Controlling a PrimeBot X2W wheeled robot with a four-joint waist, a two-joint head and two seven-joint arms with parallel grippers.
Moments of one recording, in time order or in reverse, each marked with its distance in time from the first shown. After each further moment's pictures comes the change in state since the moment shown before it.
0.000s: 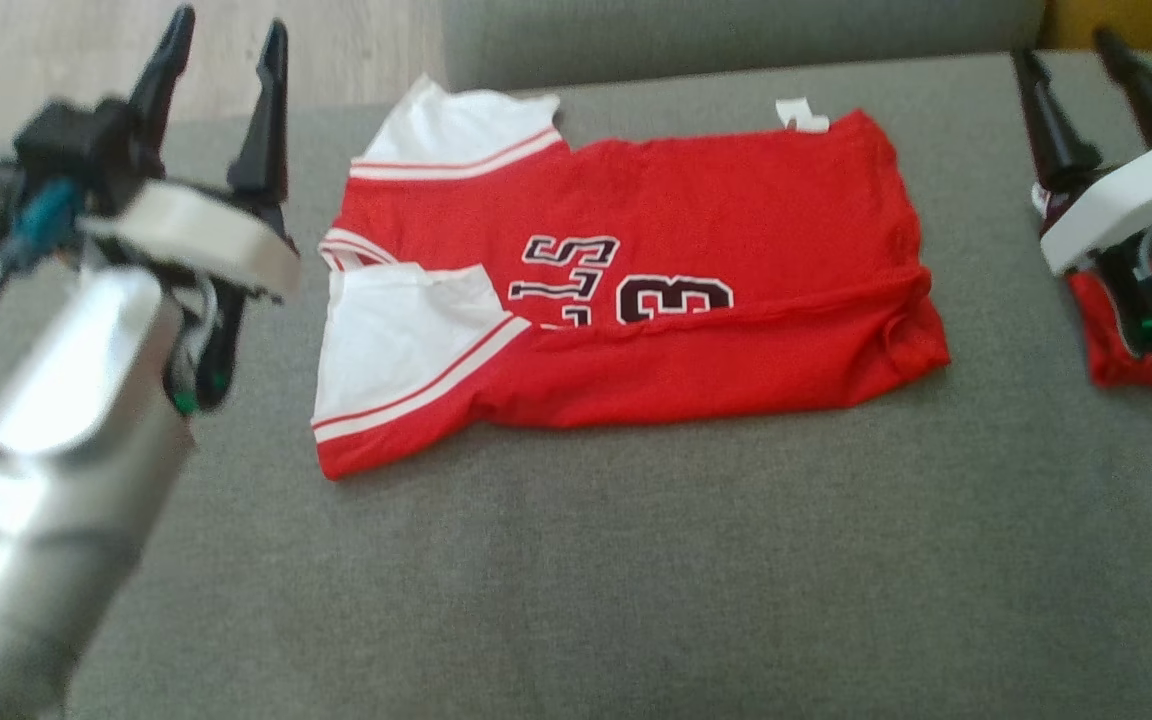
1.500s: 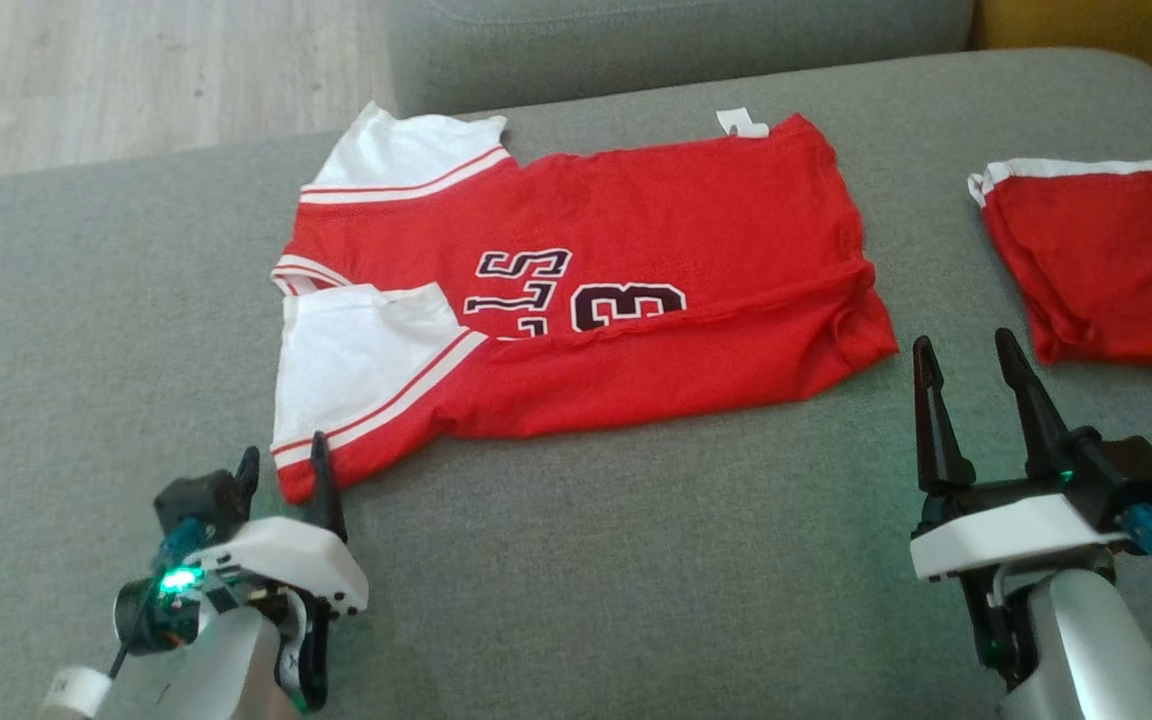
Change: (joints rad) left arm 0.594 -0.326 0.616 0.103 0.383 -0.001 0.105; right arm 0.802 0.442 -0.815 -0.598 -0.765 0.000 -0.004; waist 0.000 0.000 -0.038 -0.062
